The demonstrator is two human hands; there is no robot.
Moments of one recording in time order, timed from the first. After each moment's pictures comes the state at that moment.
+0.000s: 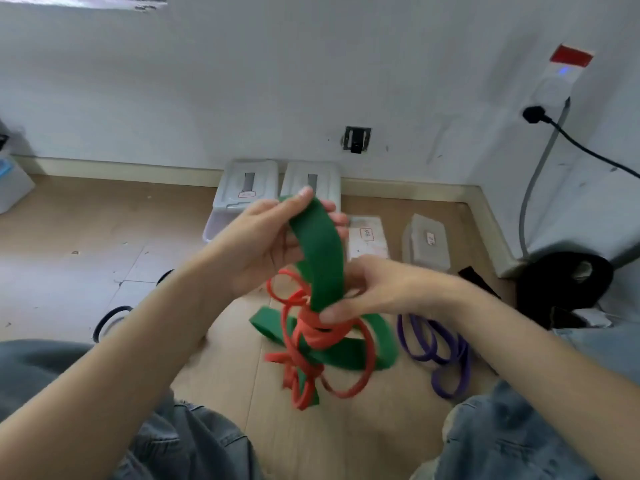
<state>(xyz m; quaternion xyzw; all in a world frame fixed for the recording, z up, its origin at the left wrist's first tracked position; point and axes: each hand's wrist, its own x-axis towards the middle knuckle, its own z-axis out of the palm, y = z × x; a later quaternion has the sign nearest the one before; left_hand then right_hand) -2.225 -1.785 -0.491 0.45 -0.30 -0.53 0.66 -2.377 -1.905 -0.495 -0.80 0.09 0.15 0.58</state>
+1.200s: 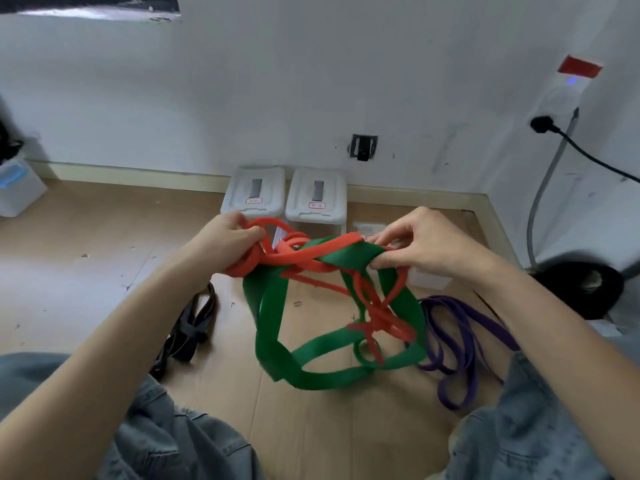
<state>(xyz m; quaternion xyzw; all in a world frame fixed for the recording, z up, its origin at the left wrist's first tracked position) -2.184 -1.768 -0.497 0.85 -0.26 -0.24 0.40 -2.374 -1.946 -0.477 -0.90 0.23 -0.04 0.37</state>
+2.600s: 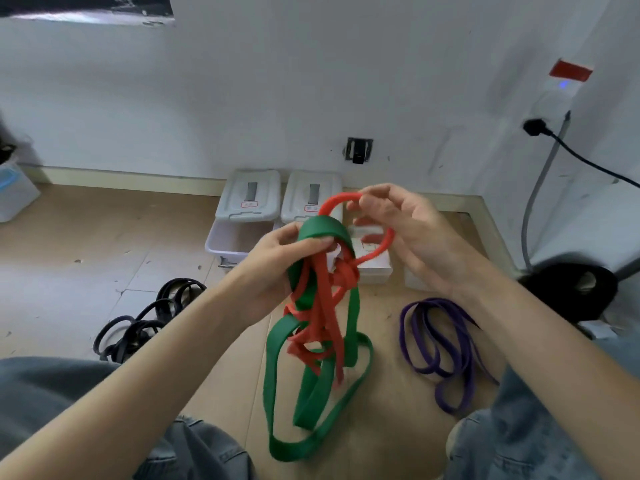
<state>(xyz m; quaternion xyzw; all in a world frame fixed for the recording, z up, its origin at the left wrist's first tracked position) -2.240 -1.786 -0.500 0.54 -0.23 -0.51 0.63 -2.366 -1.924 -0.469 -0.71 0.19 -0.18 0.66</state>
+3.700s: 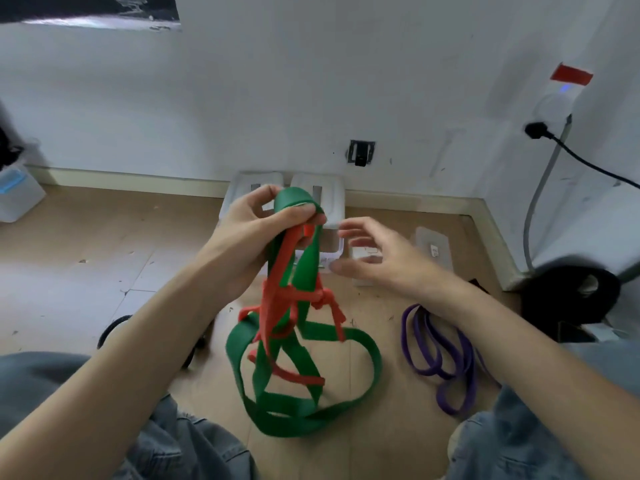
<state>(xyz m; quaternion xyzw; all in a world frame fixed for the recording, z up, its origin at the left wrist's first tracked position) -2.226 -1.773 -0.466 0.56 -0.27 -0.39 0.67 -2.364 -1.910 -0.486 -0.86 0.20 -0.06 0.46</state>
